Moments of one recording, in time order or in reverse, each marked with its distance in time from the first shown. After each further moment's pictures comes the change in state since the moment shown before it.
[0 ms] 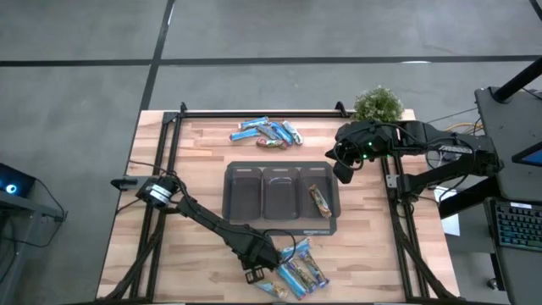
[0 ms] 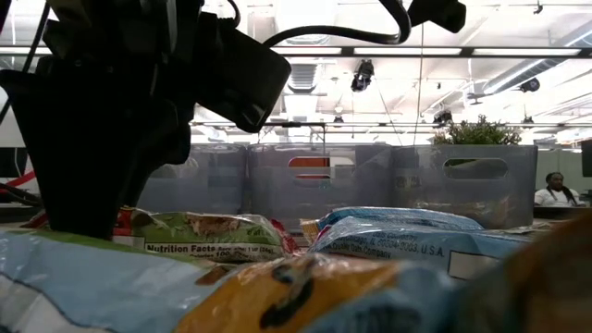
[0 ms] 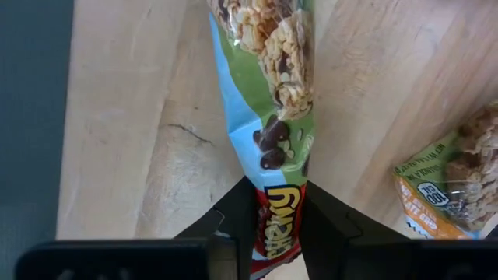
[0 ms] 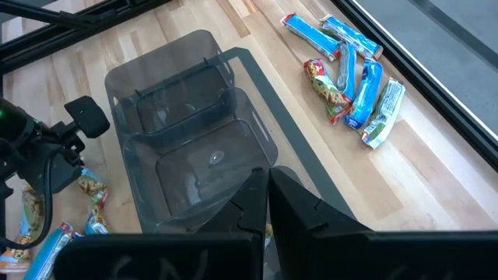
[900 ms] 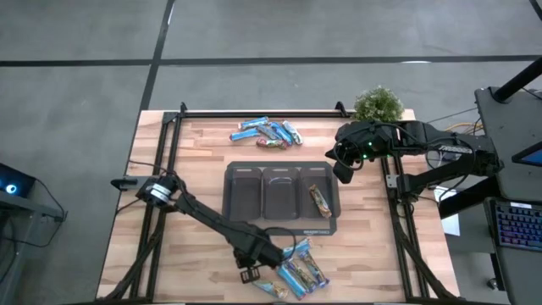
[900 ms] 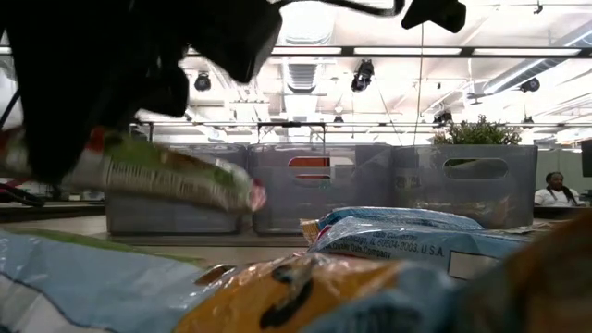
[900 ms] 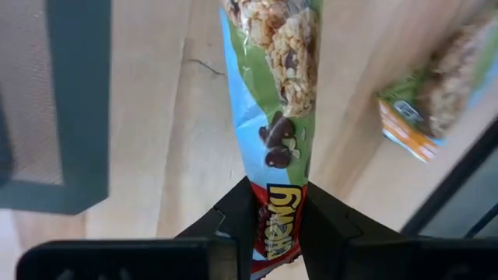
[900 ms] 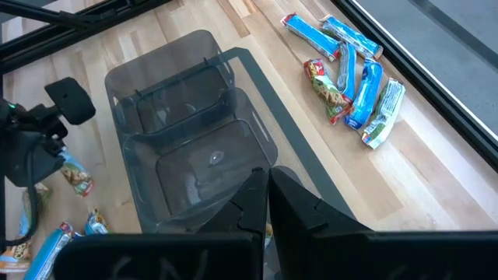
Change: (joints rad) left arm 0.023 -0.005 0.162 -0.282 0.054 0.094; right arm 0.000 0.000 0.000 0.000 0.000 -0.002
